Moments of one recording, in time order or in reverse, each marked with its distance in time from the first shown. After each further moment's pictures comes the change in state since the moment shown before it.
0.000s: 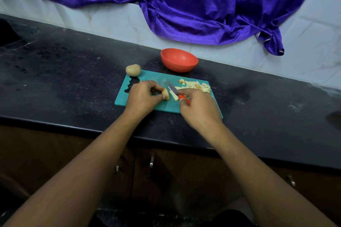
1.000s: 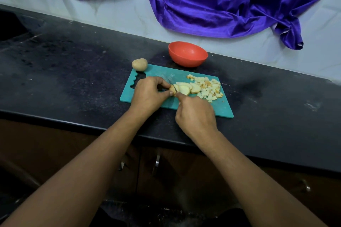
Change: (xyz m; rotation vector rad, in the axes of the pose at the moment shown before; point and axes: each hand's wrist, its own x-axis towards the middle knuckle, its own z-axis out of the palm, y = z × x) left_hand 0.005 -0.007 0.003 0.031 0.021 0.014; right_hand 0.003 -0.008 0.039 -0.330 -0.060 -0.152
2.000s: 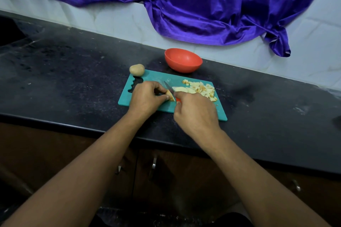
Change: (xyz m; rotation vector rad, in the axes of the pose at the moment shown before) left_hand -0.004 0.007 -0.003 -0.037 -0.008 -0.015; right_hand -0.011 -0.007 -0.040 0.030 0.037 0.011
